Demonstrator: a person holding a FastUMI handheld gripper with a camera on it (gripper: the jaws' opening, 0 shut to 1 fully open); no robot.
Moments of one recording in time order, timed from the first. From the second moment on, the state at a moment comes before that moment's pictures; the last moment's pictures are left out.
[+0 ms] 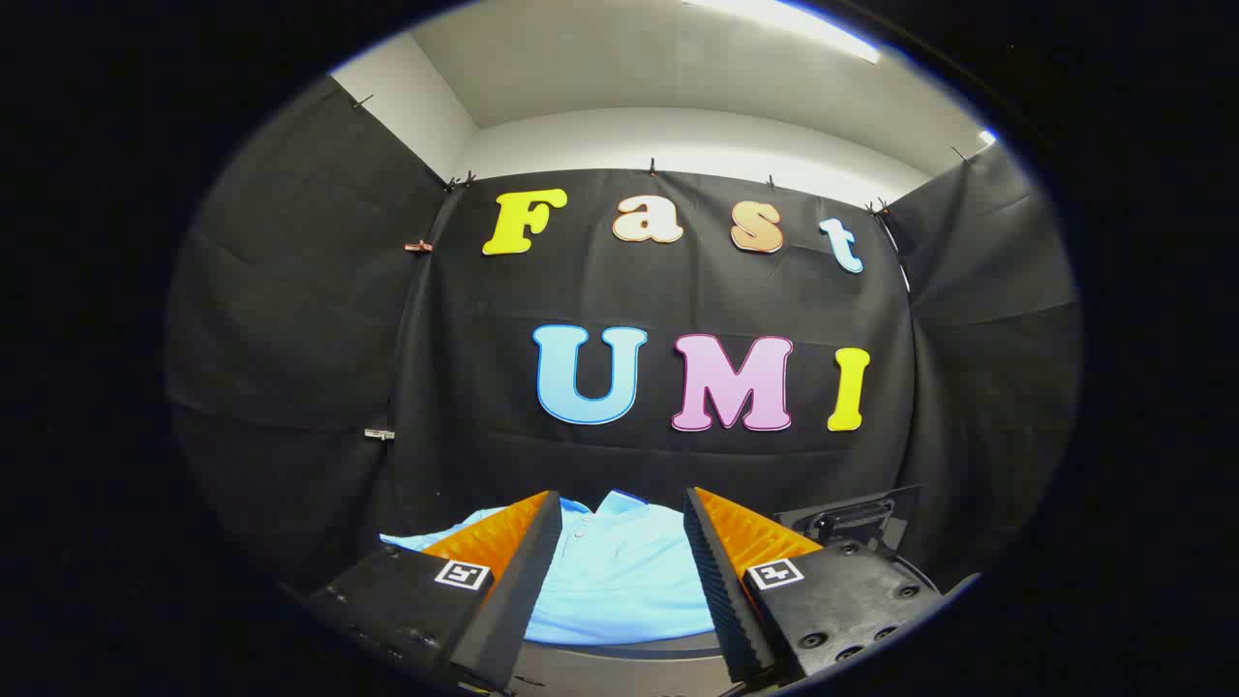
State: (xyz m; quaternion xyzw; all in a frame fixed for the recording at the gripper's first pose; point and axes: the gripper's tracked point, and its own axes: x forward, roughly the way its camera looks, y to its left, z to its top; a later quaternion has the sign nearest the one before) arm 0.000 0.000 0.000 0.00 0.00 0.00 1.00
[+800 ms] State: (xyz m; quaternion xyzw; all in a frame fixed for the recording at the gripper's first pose) arm 0.001 -0.003 0.010 0.00 -0.01 0.00 1.00
